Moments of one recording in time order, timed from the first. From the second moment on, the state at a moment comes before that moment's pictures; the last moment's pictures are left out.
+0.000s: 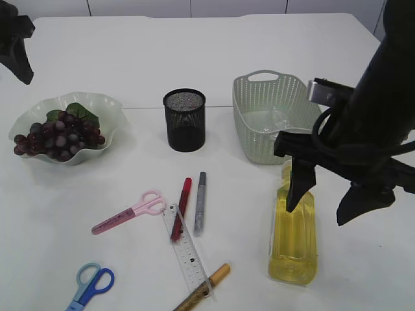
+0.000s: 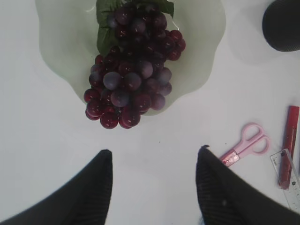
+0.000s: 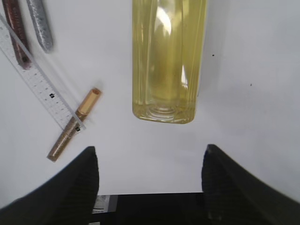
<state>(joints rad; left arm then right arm) -0.06 1.83 -1.73 -0.10 1.24 -0.07 0.37 1.58 -1.15 0.23 1.13 0.50</state>
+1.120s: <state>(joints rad) -0.06 1.83 -1.73 -0.10 1.24 -0.06 0.37 1.83 -1.15 0.18 1.02 0.53</state>
